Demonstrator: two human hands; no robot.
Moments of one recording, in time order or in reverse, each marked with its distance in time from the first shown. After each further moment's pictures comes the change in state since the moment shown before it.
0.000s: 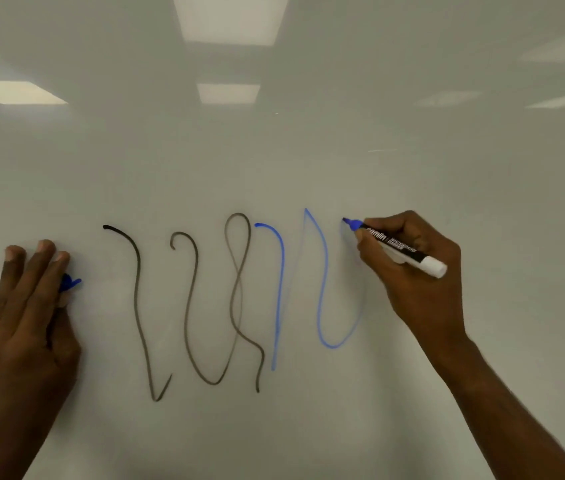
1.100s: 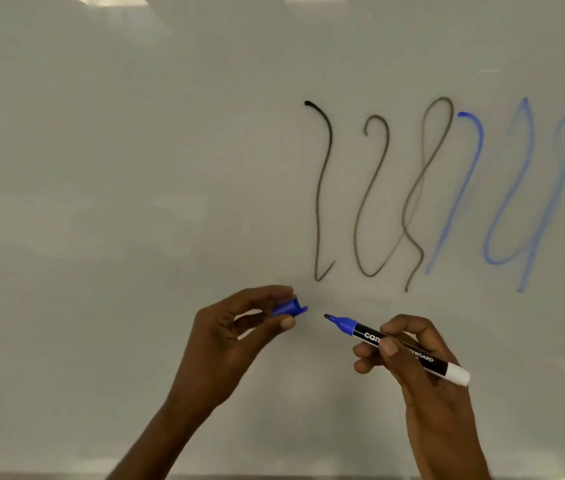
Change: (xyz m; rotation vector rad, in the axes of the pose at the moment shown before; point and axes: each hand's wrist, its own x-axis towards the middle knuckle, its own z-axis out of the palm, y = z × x) left_hand -0.107 0.030 -0.084 -0.945 -0.491 -0.508; right_hand -0.222 -0.070 0.107 0.518 -0.290 0.698
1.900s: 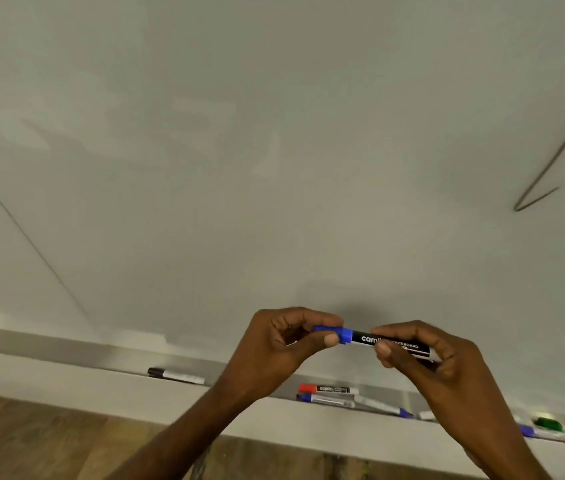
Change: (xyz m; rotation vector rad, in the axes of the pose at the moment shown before) left_hand -0.092 -0.116 -0.126 -0.074 -0.185 -0.356; right_hand -0.052 0.074 0.121 -0.562 -0.296 0.305
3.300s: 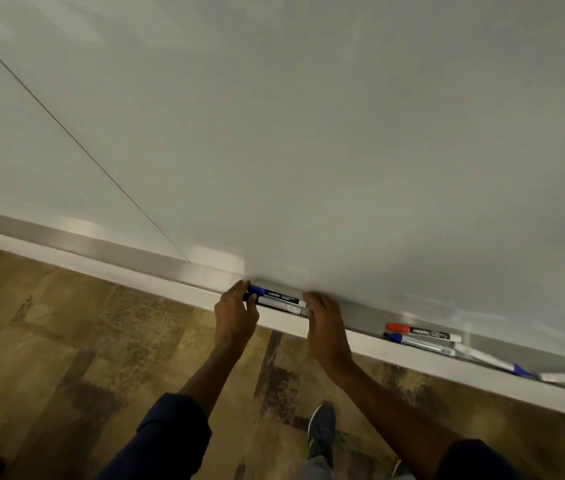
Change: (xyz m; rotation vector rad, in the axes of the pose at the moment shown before) left_hand -0.080 -0.293 -0.143 0.720 0.479 -0.631; right_hand 0.057 0.251 0.334 -0.312 -0.152 -0.010
